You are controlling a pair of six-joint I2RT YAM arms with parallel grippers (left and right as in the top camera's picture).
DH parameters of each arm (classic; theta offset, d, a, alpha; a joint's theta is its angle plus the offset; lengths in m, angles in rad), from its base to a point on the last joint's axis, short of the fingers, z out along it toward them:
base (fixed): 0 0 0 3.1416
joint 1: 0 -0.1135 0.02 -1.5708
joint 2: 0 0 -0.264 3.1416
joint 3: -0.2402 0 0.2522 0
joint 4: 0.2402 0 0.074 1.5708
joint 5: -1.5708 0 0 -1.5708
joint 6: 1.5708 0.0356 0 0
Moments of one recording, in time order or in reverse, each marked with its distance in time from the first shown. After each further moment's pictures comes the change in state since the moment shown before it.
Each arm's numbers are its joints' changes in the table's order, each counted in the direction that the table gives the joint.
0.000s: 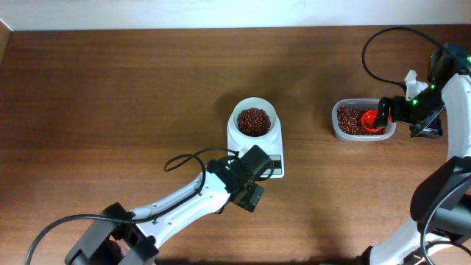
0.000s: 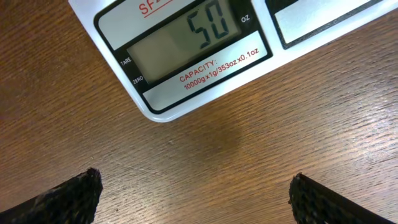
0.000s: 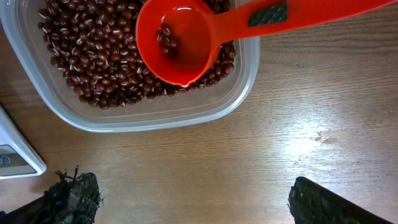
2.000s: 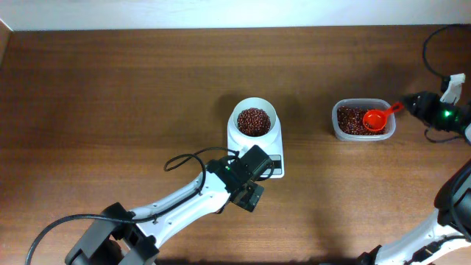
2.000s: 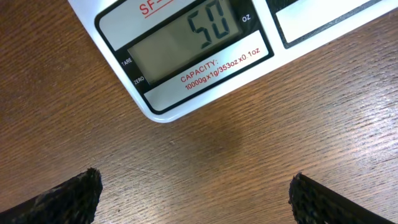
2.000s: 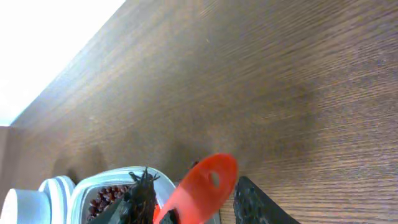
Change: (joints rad) left arm 0.000 -0.001 0.000 0.000 0.003 0.007; right arm 0.315 -0.105 0.334 -0.936 0.701 0.077
